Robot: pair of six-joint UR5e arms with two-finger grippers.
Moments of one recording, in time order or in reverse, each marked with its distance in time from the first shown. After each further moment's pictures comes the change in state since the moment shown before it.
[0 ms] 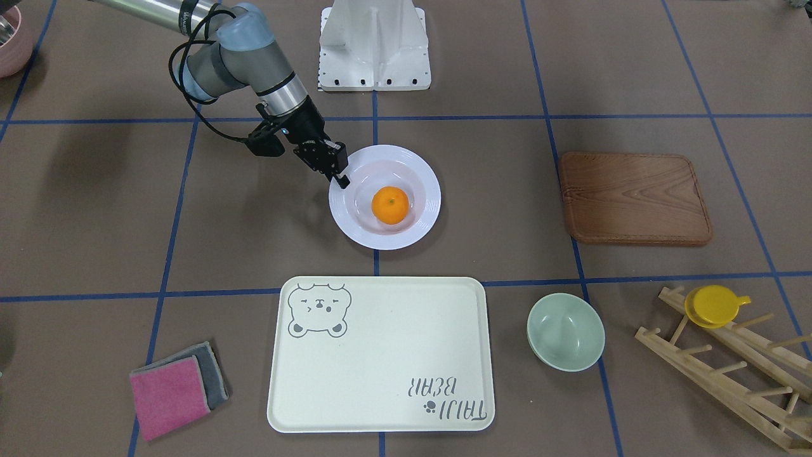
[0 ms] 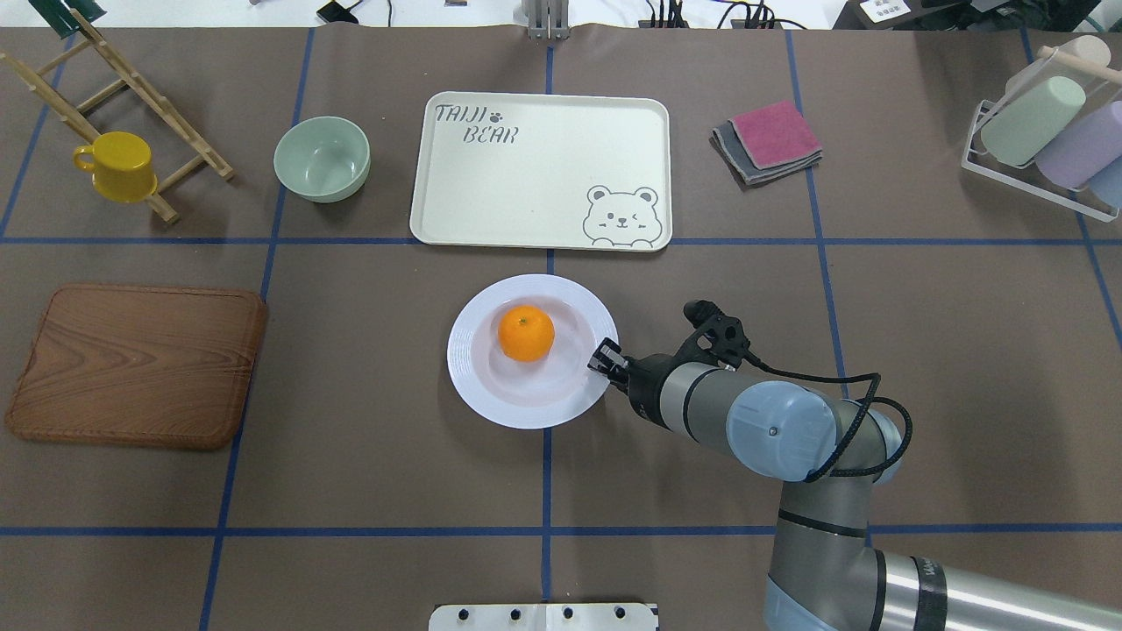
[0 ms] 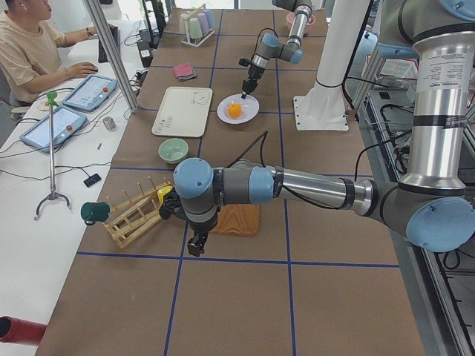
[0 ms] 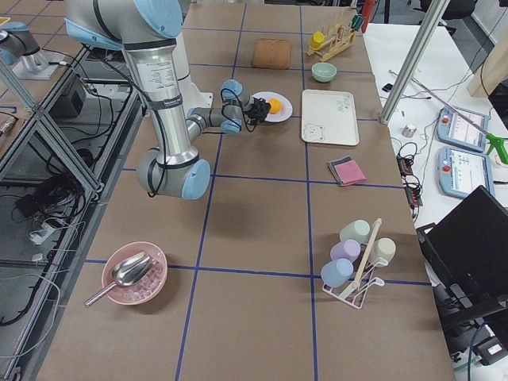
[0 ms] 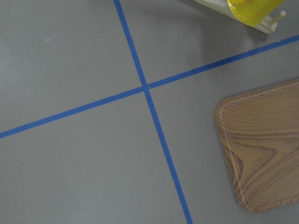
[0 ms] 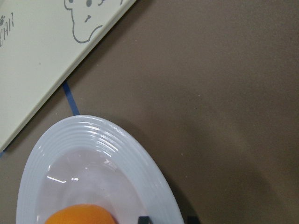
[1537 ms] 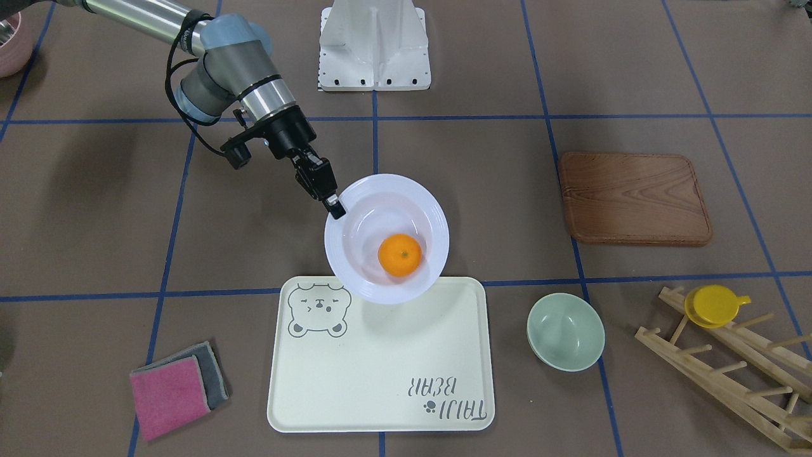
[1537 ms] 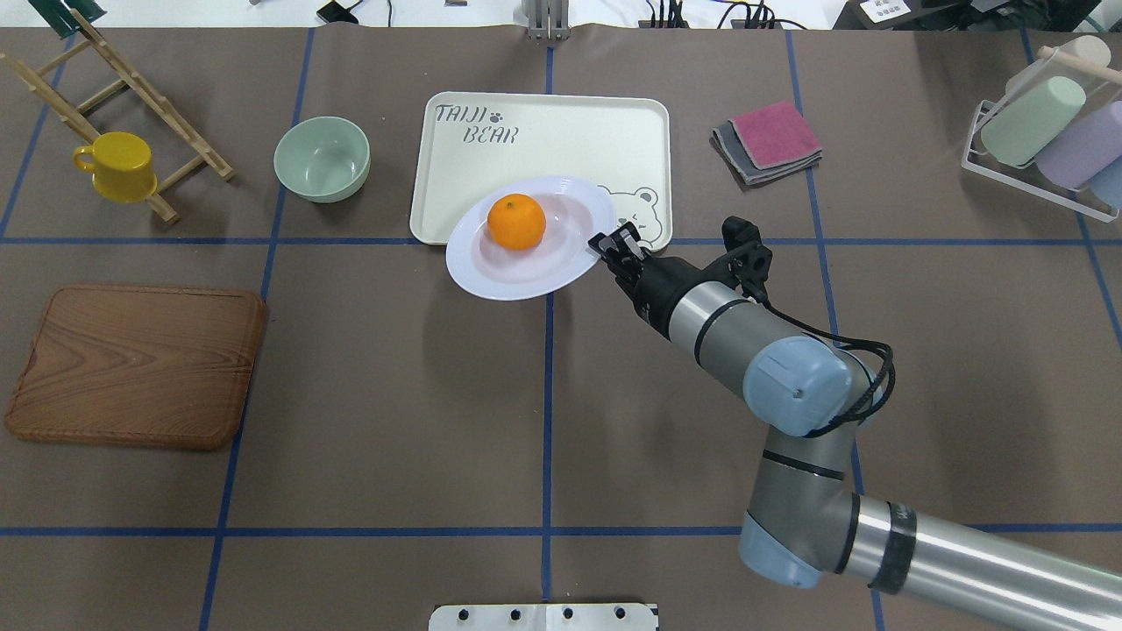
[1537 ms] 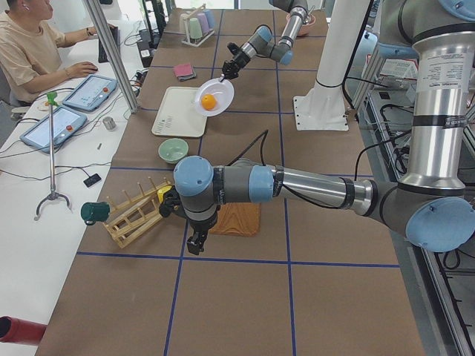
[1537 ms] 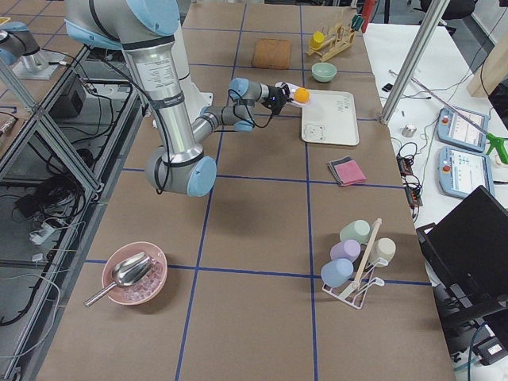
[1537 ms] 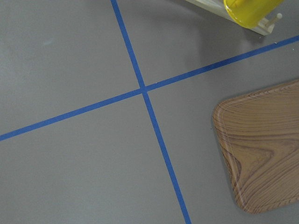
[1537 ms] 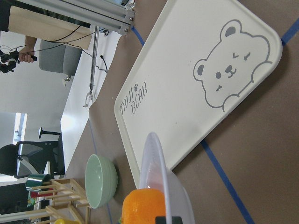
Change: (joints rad) left arm 0.001 -0.001 -0.007 -0.001 -0.003 0.000; right arm 0.101 0.106 -0.148 0.262 -0.271 0.170
